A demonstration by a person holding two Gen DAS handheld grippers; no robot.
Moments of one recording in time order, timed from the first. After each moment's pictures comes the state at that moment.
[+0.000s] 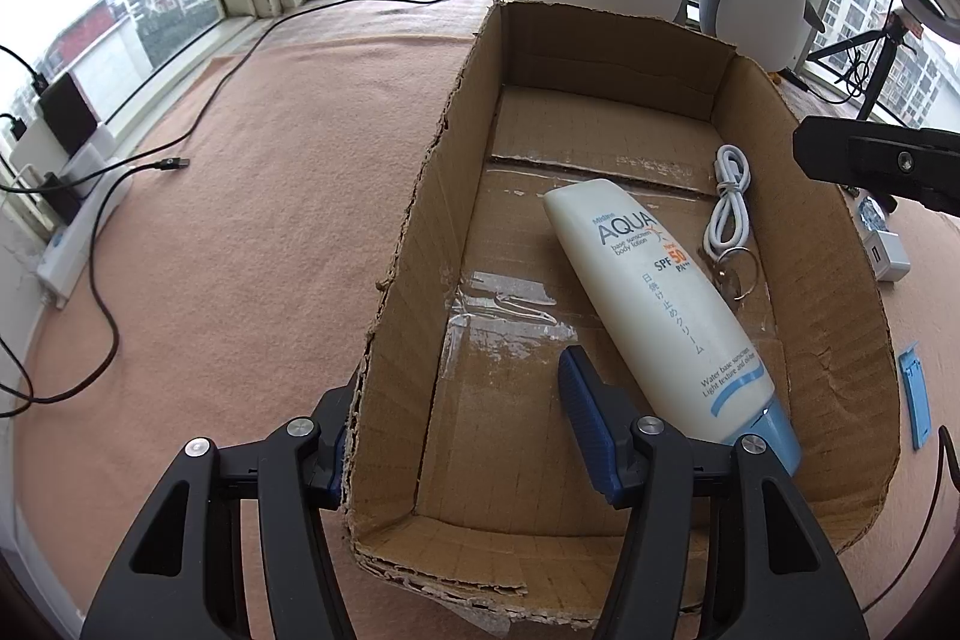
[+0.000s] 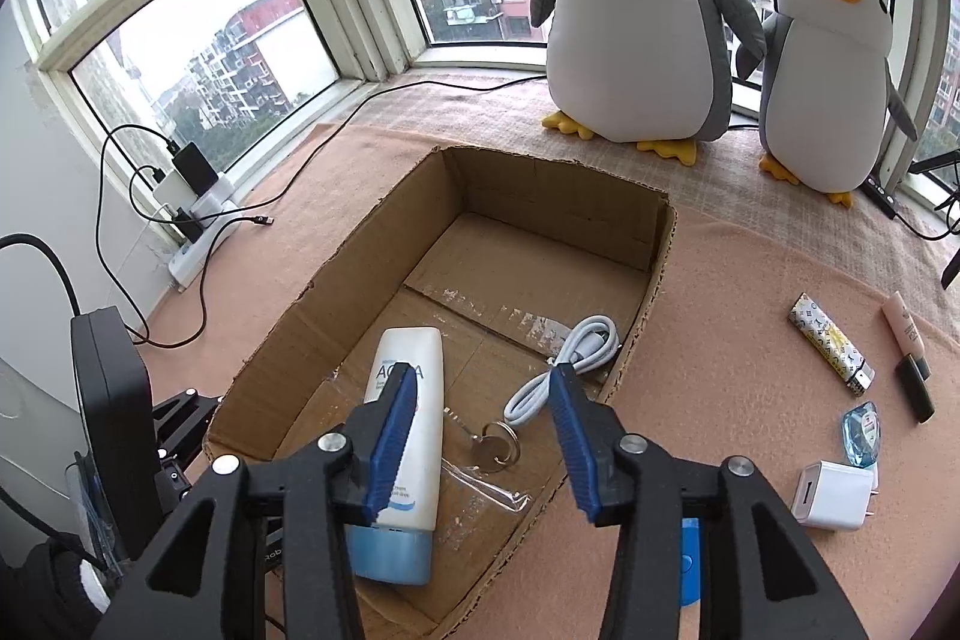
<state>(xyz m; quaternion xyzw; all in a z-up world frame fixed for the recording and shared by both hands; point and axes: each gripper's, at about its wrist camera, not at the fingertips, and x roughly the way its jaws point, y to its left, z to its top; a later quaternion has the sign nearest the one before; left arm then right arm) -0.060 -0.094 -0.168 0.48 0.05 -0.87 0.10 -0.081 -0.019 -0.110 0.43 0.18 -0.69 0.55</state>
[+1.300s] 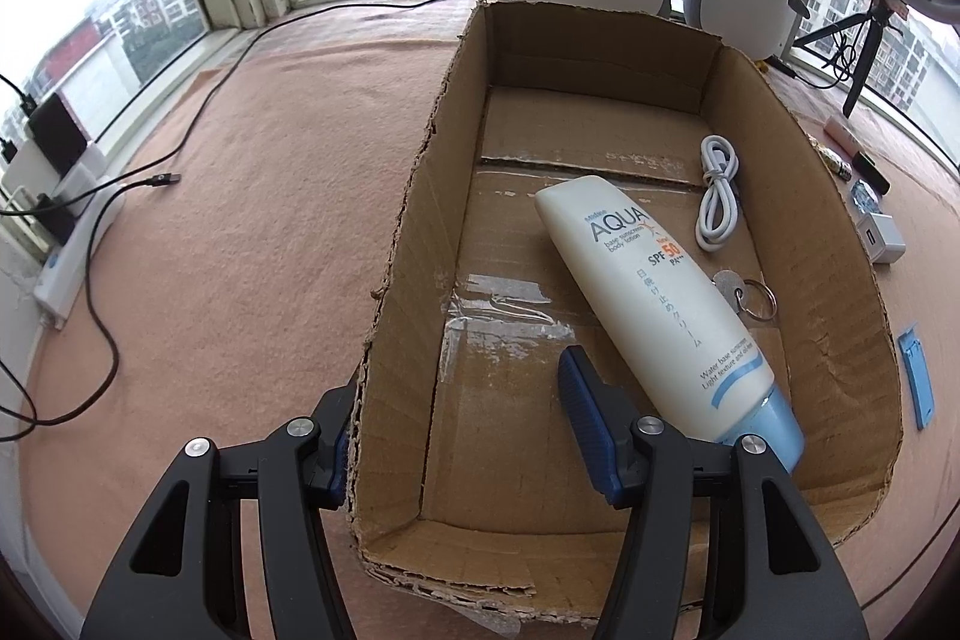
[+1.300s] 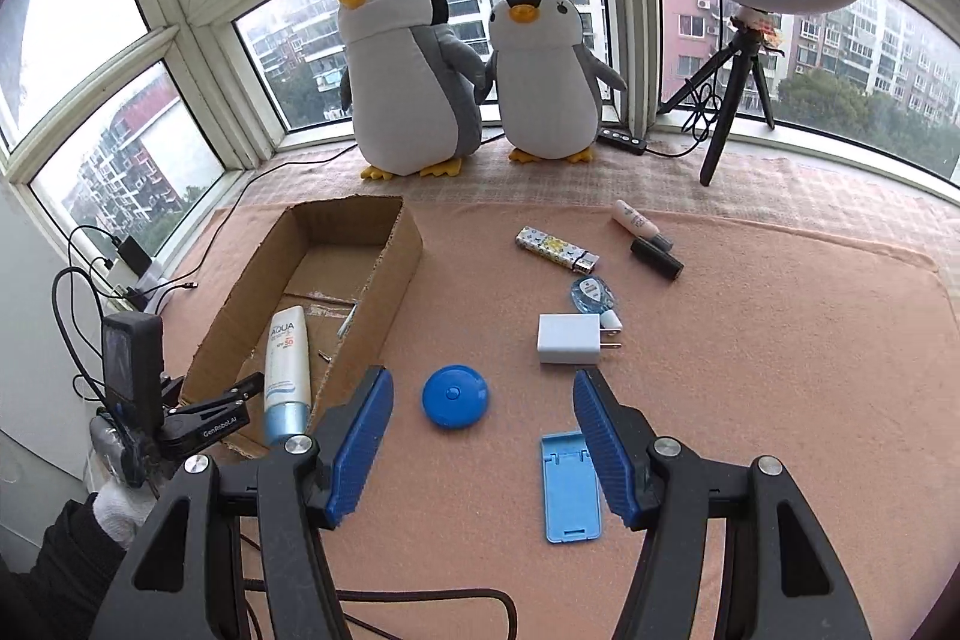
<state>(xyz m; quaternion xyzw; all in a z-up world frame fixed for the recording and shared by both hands) -0.060 -0.096 -0.168 0.48 0.04 -0.87 0.08 -0.112 0.161 -0.052 0.43 0.11 -0.79 0.41</state>
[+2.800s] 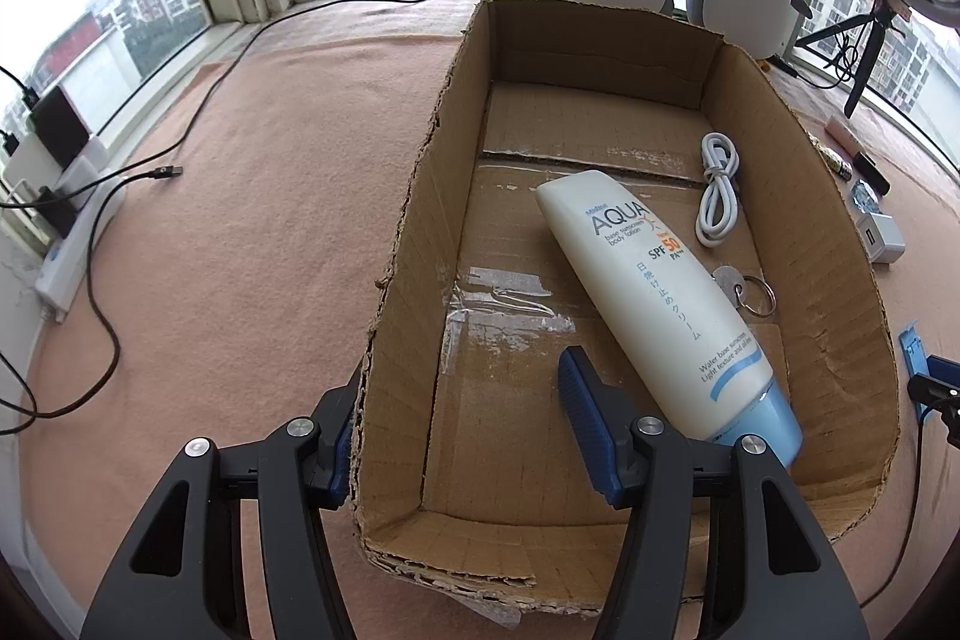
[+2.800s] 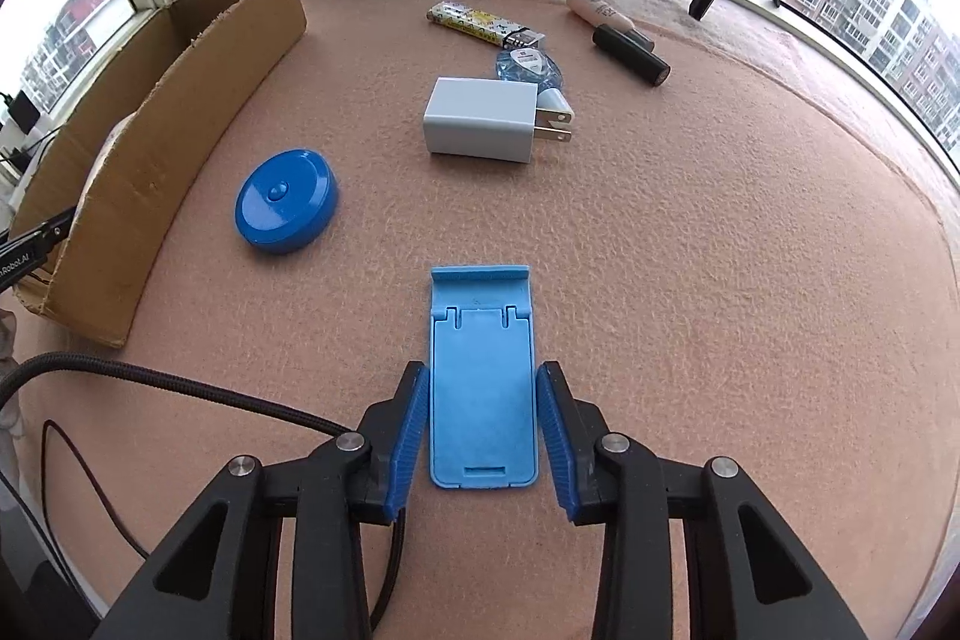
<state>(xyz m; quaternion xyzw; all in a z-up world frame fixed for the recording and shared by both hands) -0.058 -0.094 -0.168 0.49 0.04 -0.87 0.08 -0.129 0.160 -0.179 0.51 0.24 -0.75 0.35</state>
